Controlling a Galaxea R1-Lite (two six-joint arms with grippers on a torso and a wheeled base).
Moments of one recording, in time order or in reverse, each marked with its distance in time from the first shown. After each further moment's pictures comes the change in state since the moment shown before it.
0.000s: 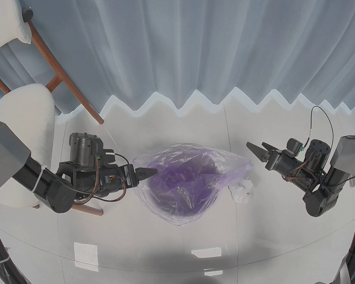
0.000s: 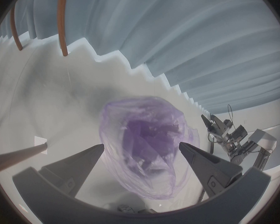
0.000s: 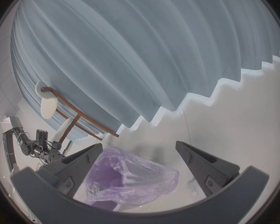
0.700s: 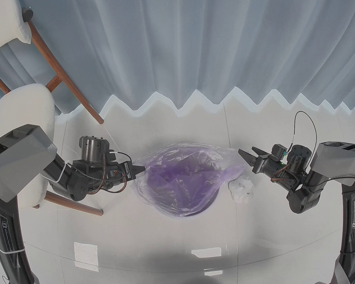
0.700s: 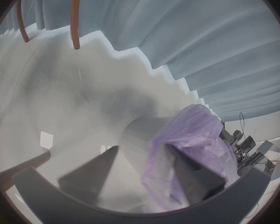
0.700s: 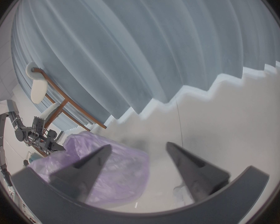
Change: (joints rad) left arm 0.093 0.248 -0.205 -0.008 0.015 0.004; right arm -0.004 0.227 -0.234 0.047 -0.029 -0.117
